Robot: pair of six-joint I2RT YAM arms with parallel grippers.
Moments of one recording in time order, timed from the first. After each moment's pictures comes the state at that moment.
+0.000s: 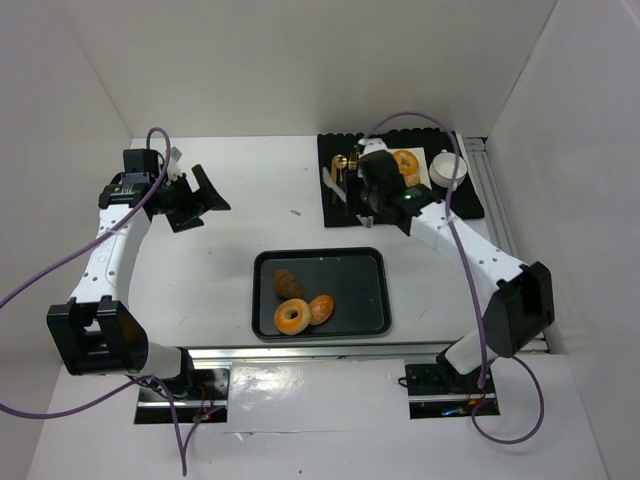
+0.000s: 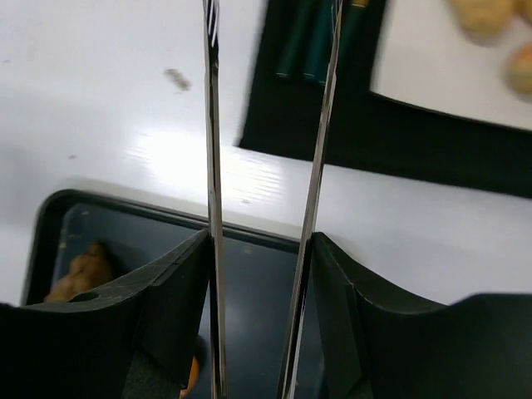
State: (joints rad) left arm 0.12 1.39 1.30 -0.81 0.45 -0.43; right arm 0.53 1.49 1.33 -0.52 0.21 0.30
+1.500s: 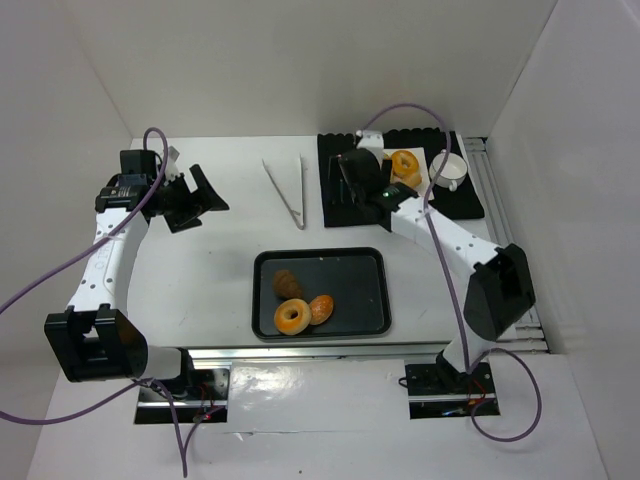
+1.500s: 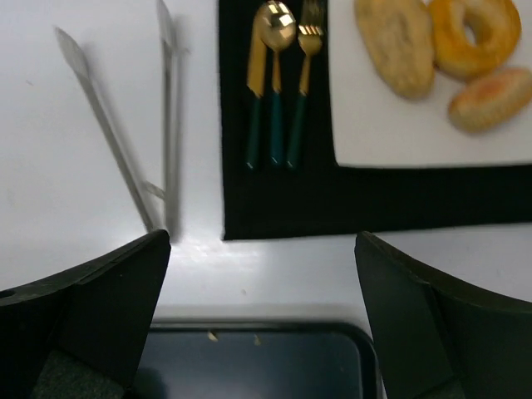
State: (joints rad) left arm 0.12 1.36 1.30 -0.82 0.44 -0.43; right arm 0.61 1.66 1.44 -0.34 0.48 0.41
